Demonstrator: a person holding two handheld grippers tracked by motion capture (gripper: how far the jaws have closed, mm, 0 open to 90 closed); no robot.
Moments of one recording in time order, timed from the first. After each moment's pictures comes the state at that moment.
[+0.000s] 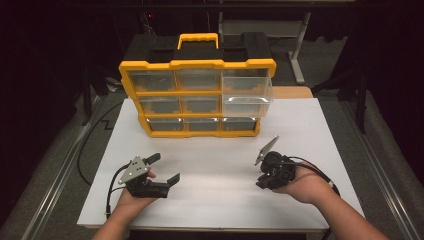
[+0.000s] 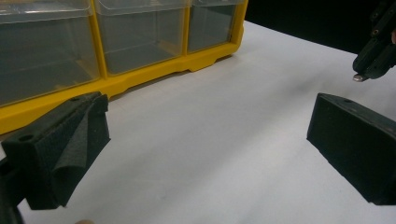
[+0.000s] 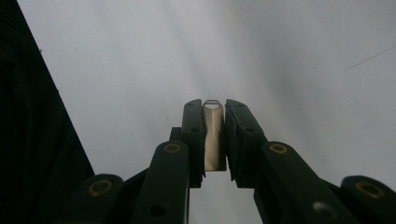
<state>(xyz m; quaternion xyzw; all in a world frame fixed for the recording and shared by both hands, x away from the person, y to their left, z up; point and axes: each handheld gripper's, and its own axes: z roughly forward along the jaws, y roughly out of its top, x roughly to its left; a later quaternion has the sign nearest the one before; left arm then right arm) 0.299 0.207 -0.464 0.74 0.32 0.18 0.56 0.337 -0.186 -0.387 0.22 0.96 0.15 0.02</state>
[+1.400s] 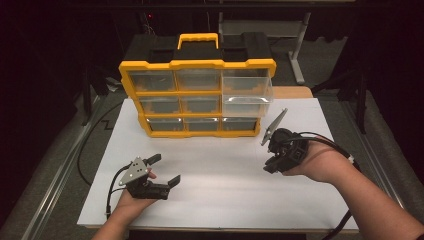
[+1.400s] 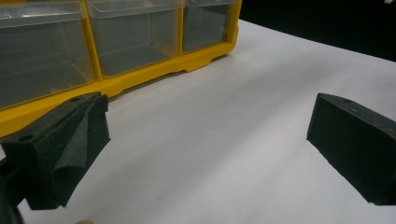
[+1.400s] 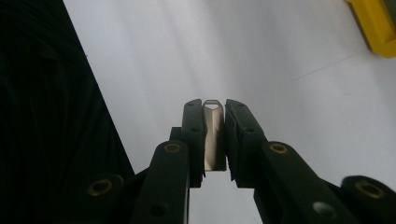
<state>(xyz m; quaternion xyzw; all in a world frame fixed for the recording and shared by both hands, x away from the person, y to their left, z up) 0.296 0.205 -0.463 0.75 0.31 0.18 0.56 0.343 -0.187 -0.302 0.20 0.97 0.13 0.02</state>
